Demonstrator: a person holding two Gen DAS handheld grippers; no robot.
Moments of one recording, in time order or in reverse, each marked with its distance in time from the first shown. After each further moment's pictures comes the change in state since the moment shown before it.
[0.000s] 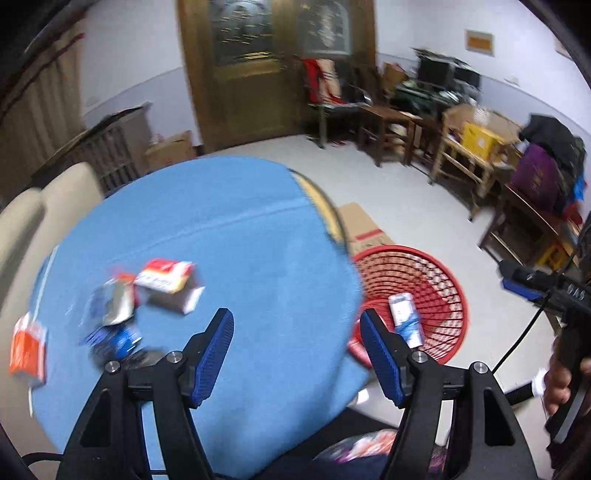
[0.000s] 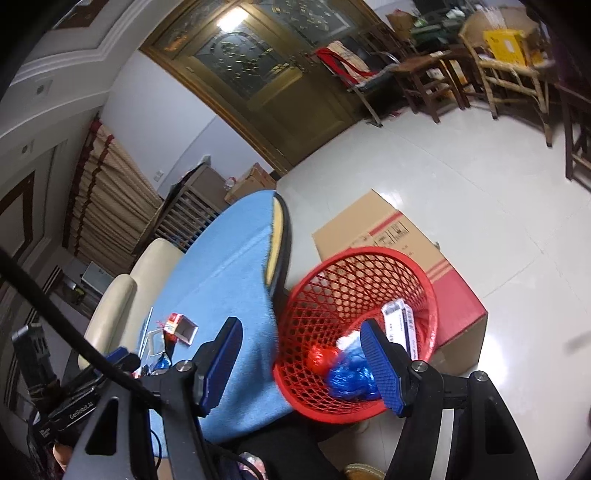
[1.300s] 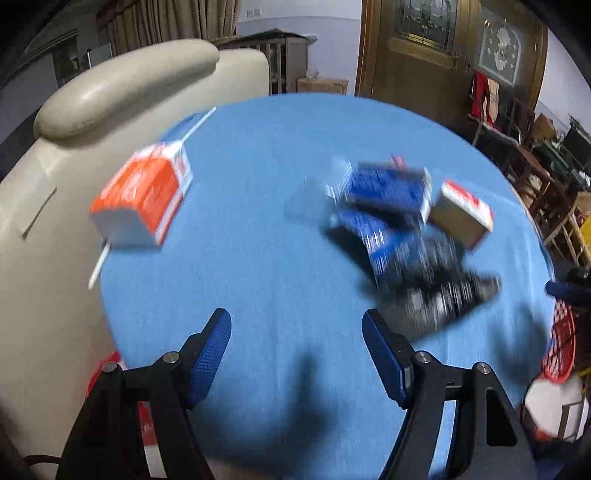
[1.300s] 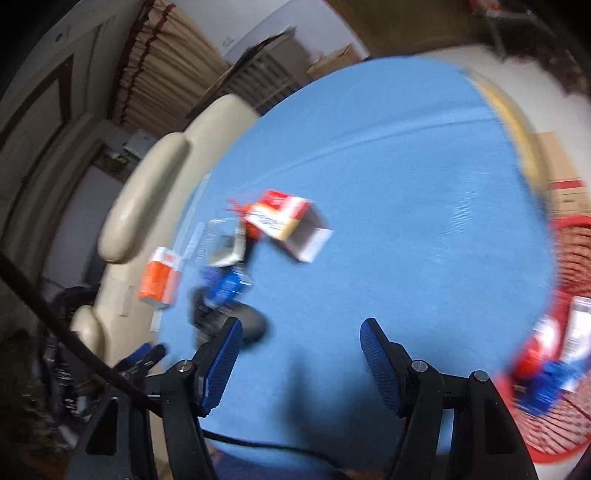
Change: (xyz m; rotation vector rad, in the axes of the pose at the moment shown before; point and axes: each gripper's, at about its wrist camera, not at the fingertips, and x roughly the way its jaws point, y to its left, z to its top) left arm 0.013 0.264 -0.113 -0.459 0.128 0.287; right arm 0.226 0.207 -0.058 -0.227 0.527 0.233
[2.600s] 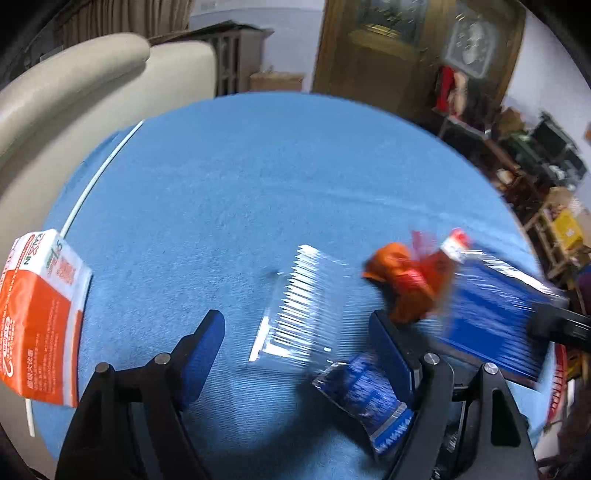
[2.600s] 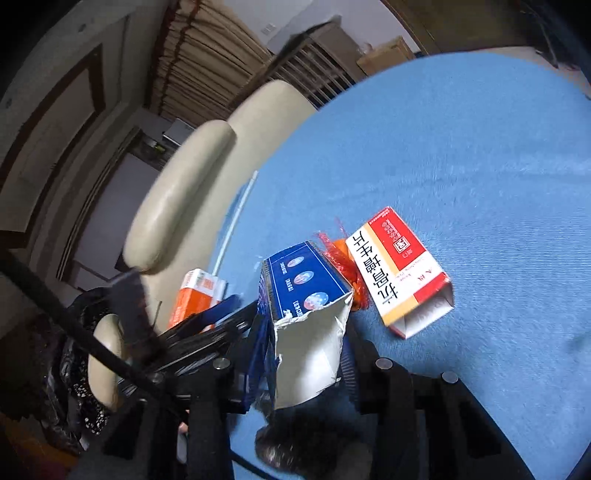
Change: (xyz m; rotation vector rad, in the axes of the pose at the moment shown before) left arm 0.125 -0.013 0.118 0.069 0.061 -0.153; right arm 0.111 0.073 0.067 -0.077 0.001 0.129
